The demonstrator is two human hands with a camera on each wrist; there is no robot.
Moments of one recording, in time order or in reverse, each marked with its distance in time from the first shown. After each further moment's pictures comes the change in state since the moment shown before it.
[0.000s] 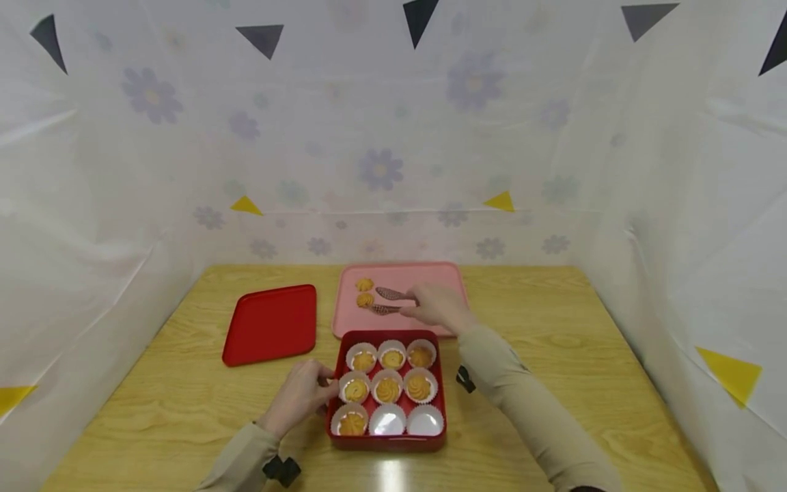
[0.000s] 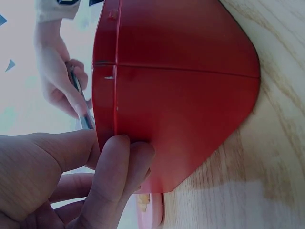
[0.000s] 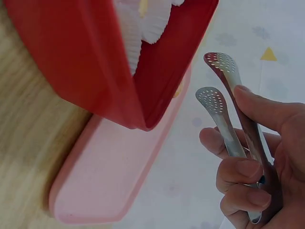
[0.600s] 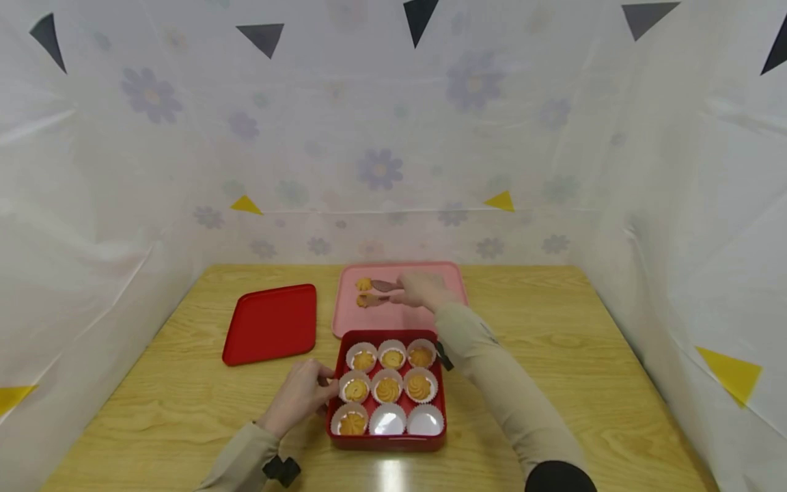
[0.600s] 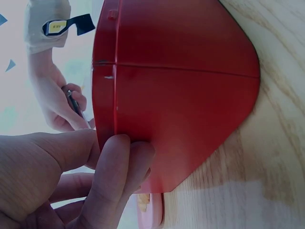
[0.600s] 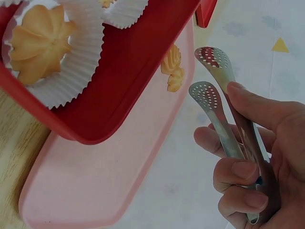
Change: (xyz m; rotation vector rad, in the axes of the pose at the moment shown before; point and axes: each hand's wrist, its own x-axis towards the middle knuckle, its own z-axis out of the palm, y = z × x) left_hand 0.000 -0.001 0.000 0.010 0.008 0.008; right_hand 0.040 -0.010 -0.010 -0.051 -0.143 0.106
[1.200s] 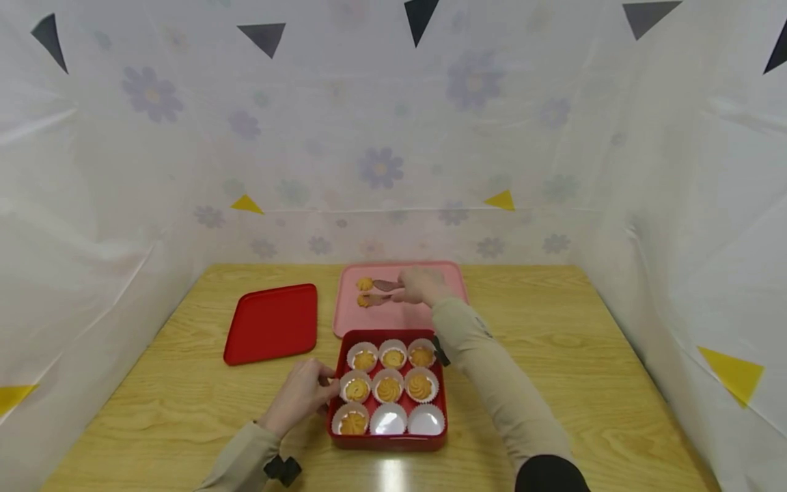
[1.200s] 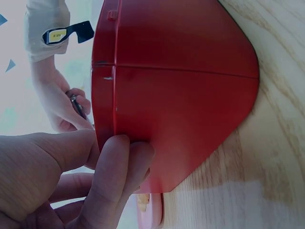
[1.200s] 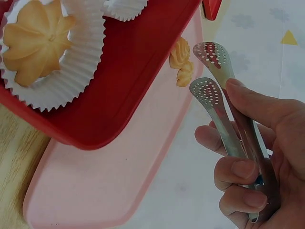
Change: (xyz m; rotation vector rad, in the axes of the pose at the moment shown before) left_hand -0.001 0.000 0.000 -0.007 0.014 0.012; right_hand 0.011 0.002 0.000 -0.043 -0.038 0.032
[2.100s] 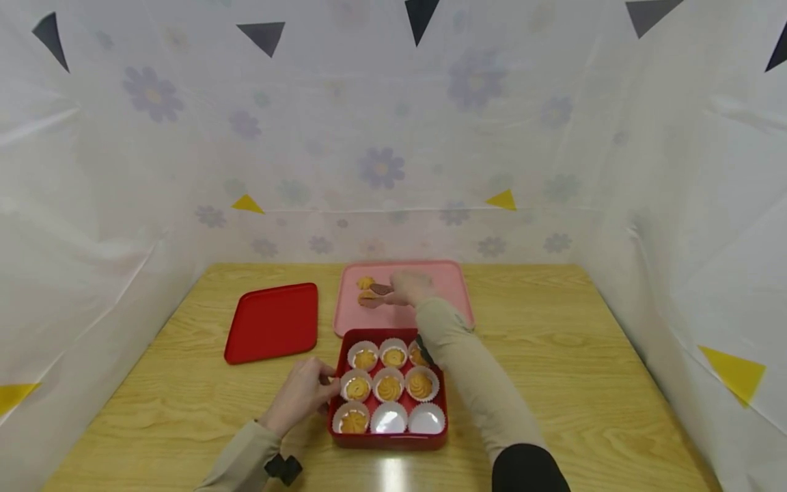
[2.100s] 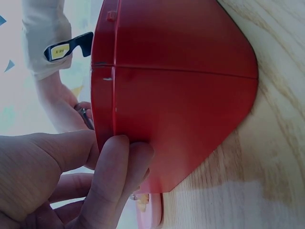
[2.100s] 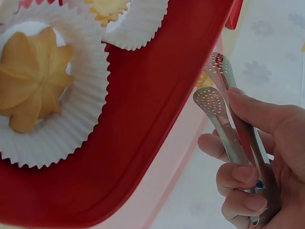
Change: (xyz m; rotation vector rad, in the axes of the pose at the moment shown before) left_hand 0.000 -0.002 0.000 -0.016 0.004 0.006; right_hand 0.023 -0.012 0.019 -0.049 -0.005 0.101
